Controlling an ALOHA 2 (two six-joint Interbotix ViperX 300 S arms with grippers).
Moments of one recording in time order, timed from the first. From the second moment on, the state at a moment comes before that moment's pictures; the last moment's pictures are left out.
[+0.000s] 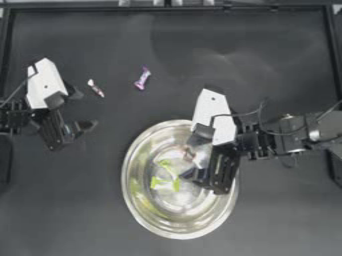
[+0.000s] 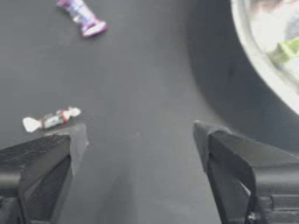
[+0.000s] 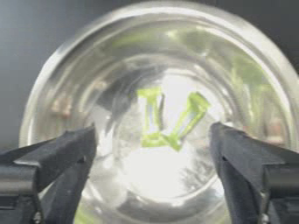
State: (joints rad) left arm 0.20 -0.54 0.97 0.61 0.44 -0.80; right arm 0.04 -0.13 0.52 -0.13 0.42 0.53
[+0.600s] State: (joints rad) left arm 0.32 -0.54 0.97 0.56 0.44 -0.79; right arm 0.04 -0.21 0.52 -0.15 0.43 0.53
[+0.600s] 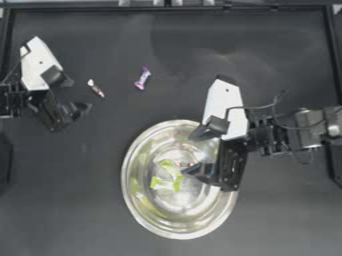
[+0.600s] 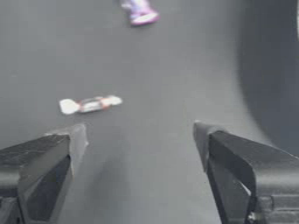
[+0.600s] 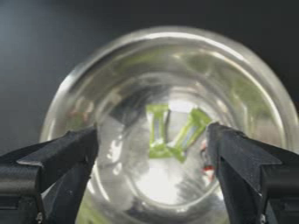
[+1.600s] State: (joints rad) left arm 0.44 -0.43 0.89 0.24 0.52 -0.68; right arm -0.08 -0.38 0.61 -0.18 0.50 0.53
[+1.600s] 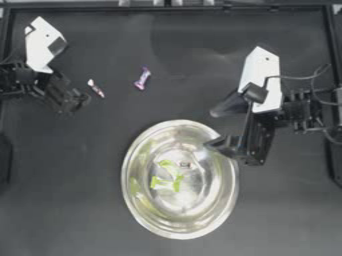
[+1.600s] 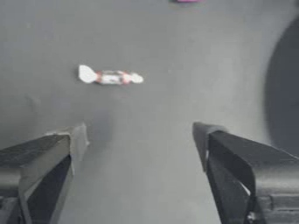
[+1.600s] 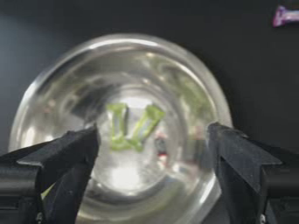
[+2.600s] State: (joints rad) left arm 0.43 -0.12 0.73 0.37 0.61 -1.16; right arm -0.17 -0.49 0.77 -0.27 0.49 0.57
